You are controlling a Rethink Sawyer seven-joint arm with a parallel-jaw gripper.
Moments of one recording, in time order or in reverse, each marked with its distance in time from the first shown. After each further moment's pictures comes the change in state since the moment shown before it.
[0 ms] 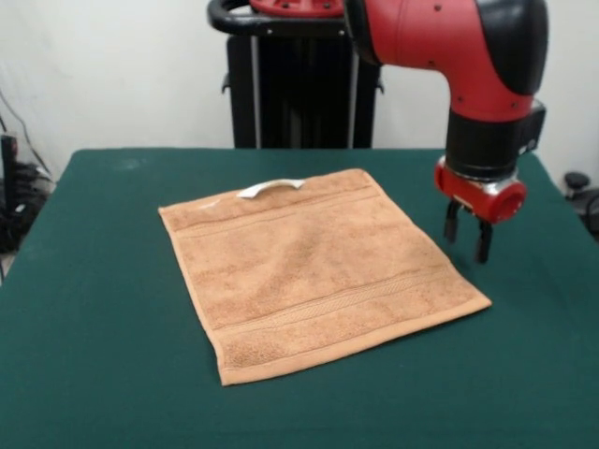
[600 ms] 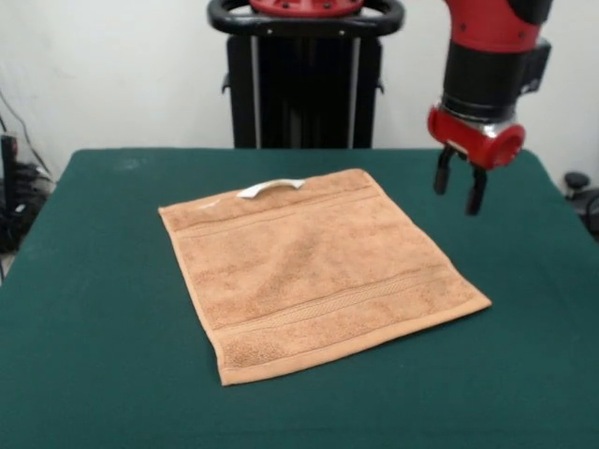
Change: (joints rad) arm 0.077 -0.113 -0.155 -0.001 -0.022 0.159 0.000
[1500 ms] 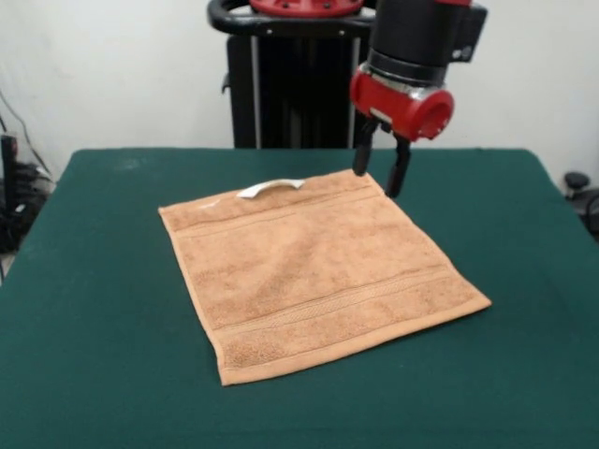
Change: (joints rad) arm -0.042 -0.035 -0.134 -0.104 -0.160 0.041 0.000
